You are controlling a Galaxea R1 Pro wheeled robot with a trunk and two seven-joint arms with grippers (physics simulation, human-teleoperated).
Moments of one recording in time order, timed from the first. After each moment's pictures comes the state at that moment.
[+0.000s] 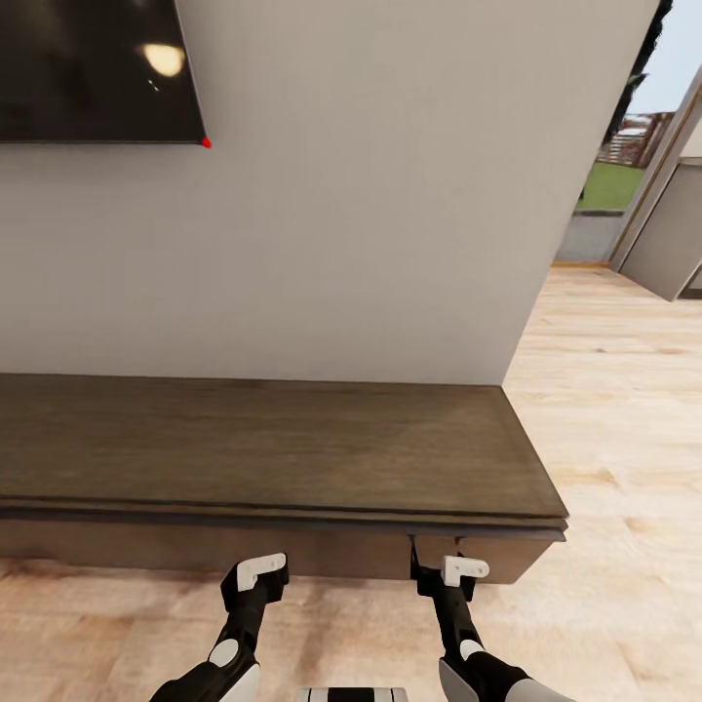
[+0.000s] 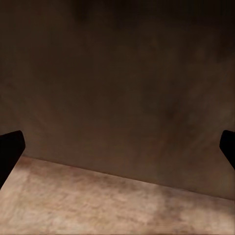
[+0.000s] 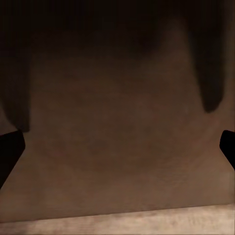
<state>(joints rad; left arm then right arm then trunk) -0.45 0.06 -0.78 -0.60 0.72 -0.40 0.42 -0.59 0.08 0.81 -0.15 -0.77 -0.68 -0.23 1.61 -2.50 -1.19</state>
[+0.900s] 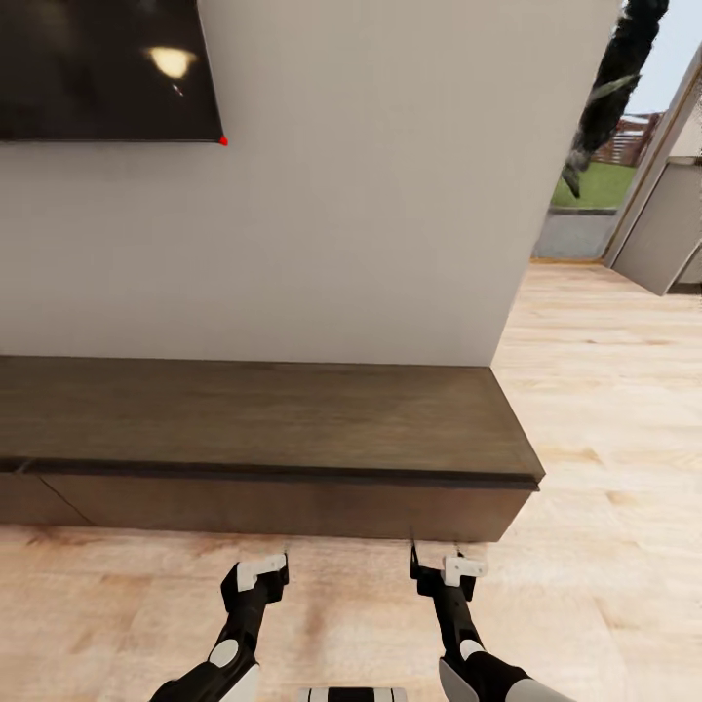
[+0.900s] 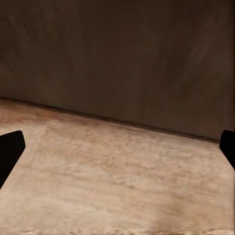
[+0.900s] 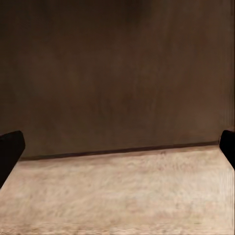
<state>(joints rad) -0.45 0.06 -0.78 -0.60 0.72 -0.41 0.42 -0.59 0.08 0.81 -0.15 -0.77 -0.68 -0.23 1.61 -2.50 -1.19</state>
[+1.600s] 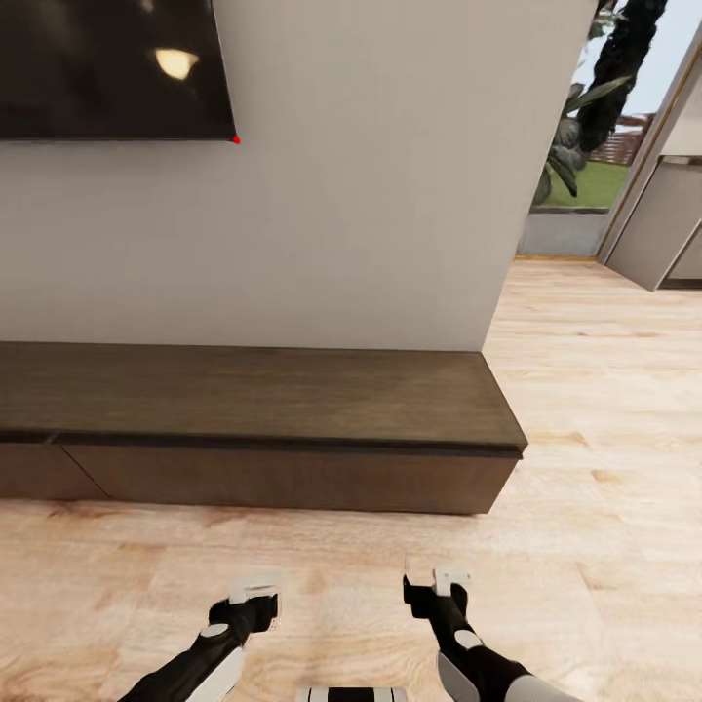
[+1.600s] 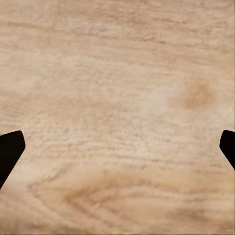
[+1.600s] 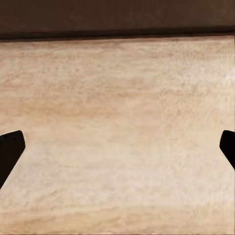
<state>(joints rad) -0.44 0.13 -0.75 -0.69 0.80 0.08 0.41 -0.59 0.07 0.80 -0.18 -0.77 -0.34 -0.18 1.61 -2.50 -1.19</state>
